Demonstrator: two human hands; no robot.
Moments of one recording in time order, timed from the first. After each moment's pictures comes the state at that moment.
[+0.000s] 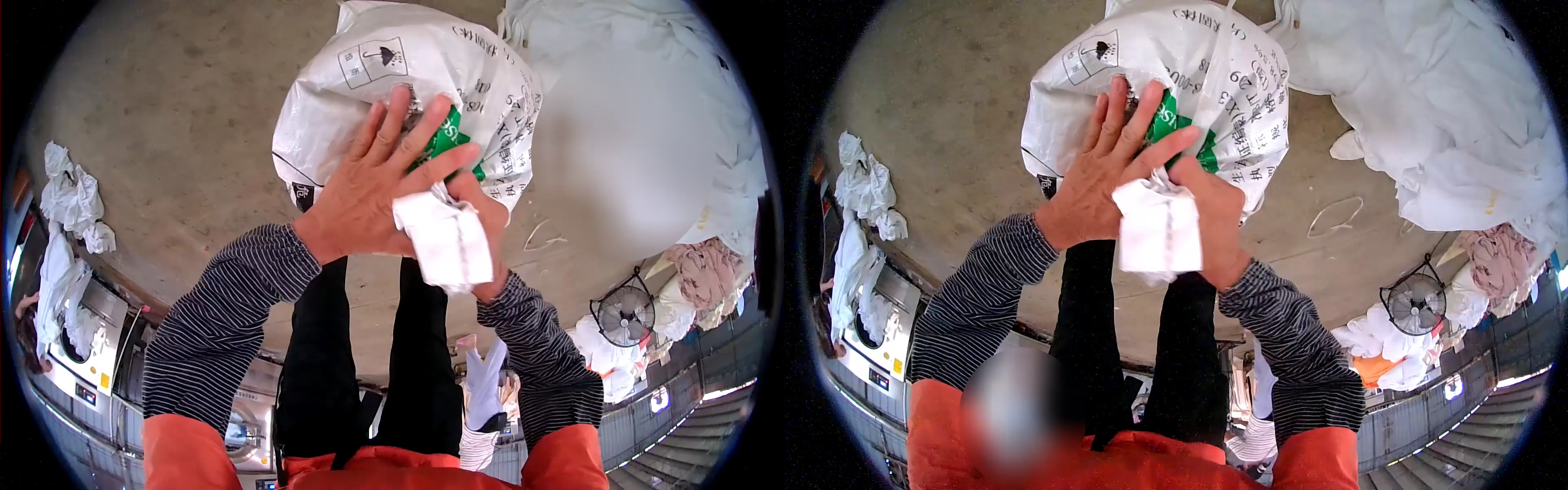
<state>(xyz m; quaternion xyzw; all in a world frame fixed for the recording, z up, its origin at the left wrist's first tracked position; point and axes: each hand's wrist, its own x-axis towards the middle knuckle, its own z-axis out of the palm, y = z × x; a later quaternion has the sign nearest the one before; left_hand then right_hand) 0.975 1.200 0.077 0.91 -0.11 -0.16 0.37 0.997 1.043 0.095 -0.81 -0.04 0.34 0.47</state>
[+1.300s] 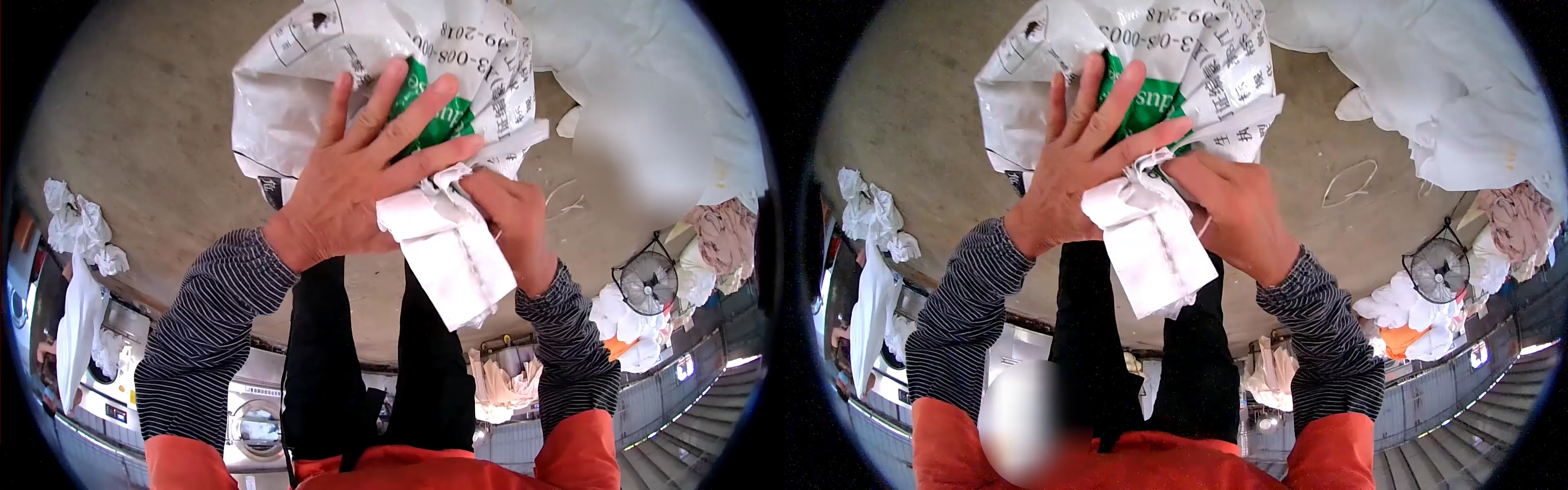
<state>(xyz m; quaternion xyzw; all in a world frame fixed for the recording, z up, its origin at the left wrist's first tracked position) 0.981 1.184 0.088 0.90 -0.15 -0.20 0.36 1.012 0.991 0.101 -0.82 -0.24 0.32 0.40</state>
